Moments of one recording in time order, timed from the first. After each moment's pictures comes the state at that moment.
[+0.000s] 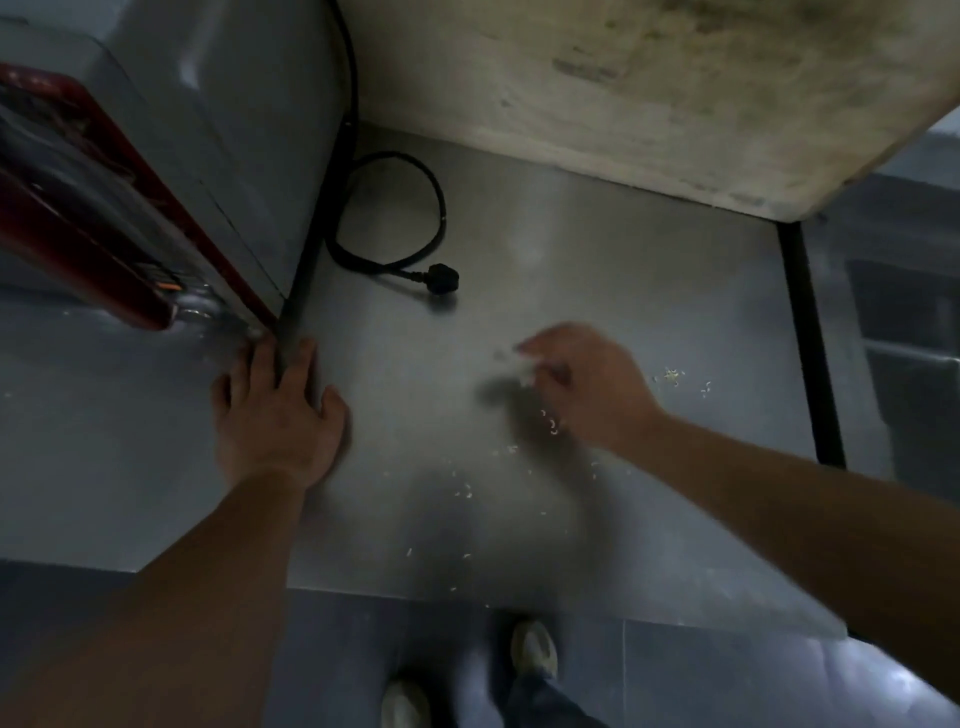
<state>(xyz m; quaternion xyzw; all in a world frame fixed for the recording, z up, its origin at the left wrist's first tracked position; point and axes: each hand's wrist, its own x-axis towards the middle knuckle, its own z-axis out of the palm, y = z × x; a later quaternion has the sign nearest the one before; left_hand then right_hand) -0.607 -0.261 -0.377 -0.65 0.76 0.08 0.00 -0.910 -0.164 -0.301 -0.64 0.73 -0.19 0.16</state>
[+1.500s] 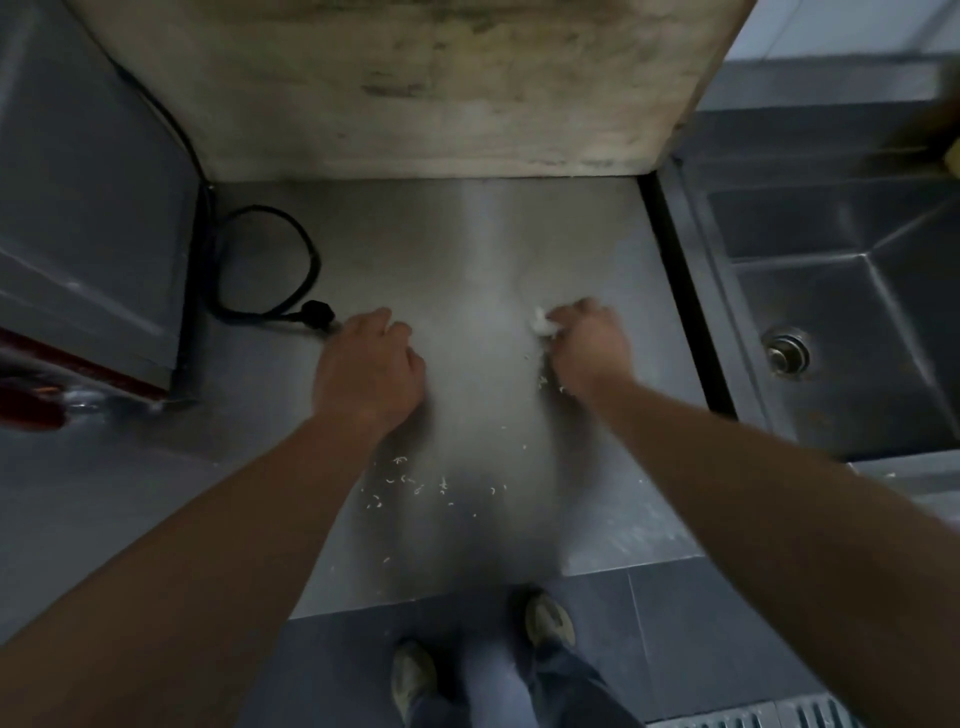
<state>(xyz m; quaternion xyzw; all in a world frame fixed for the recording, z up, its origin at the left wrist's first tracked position) -0.806 -0.239 -0.304 -0.42 0.90 0.10 -0.04 -1.032 -0.114 -0.338 -0.42 0.89 -0.13 0.12</state>
